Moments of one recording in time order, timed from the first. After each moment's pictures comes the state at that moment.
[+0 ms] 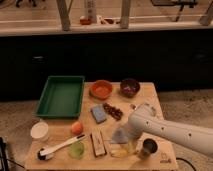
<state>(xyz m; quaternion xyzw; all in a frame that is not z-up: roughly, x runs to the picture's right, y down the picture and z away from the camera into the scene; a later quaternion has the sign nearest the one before) 0.122 0.275 0.773 -0.32 -0.11 -0.08 0.94</state>
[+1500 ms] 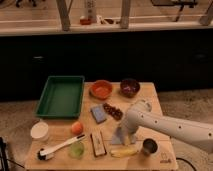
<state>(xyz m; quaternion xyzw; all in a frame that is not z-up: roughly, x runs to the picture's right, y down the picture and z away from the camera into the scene) 0.107 0.265 0.819 -0.32 -0.13 -0.09 0.93</state>
